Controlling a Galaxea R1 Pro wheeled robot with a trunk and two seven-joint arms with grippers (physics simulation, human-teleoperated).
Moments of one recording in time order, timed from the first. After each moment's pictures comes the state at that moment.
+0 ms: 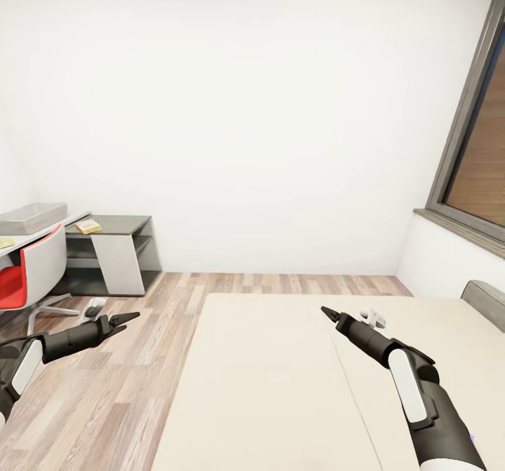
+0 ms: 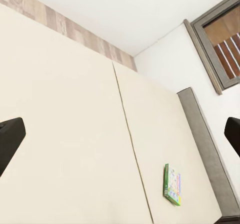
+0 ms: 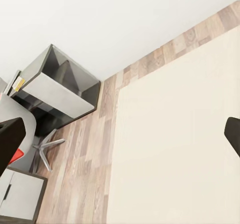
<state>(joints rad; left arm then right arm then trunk) -0.64 0.41 0.29 -0.72 0.28 0.76 -1.00 -0.42 -0.01 -0.27 -1.24 -0.49 0.65 0.28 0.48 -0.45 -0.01</state>
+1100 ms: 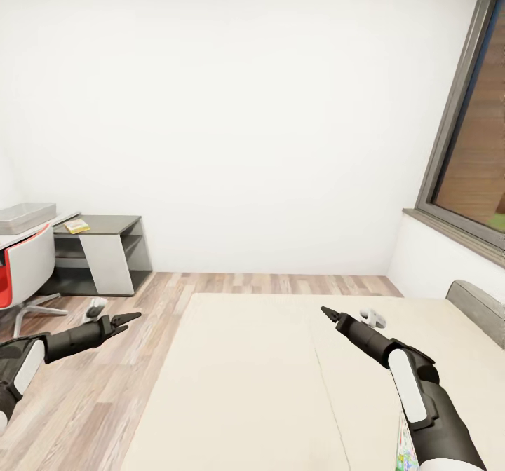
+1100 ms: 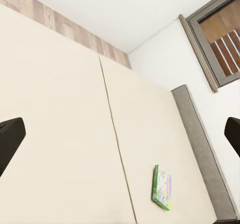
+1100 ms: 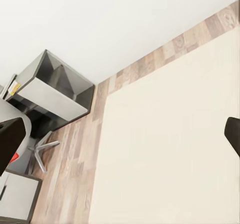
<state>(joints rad) -0.64 0.40 0.29 -0.71 0.28 0.76 -1.00 -0.42 -0.01 -0.27 -1.24 -0.49 0.66 0.28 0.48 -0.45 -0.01</state>
